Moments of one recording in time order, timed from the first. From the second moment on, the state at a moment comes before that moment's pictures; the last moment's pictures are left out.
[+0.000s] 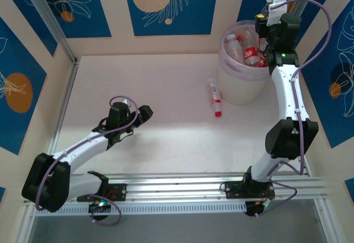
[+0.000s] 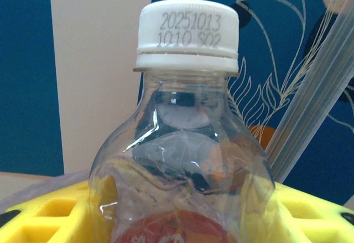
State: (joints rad) left arm -0.41 1.20 0.53 0.03 0.16 -0.93; right arm -0.11 1.68 1.75 -0.13 -0.02 -0.22
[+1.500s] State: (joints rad) left arm -0.41 1.23 0.53 0.03 0.16 -0.93; right arm -0.16 1.89 2.13 -0.74 -0.08 -0.05
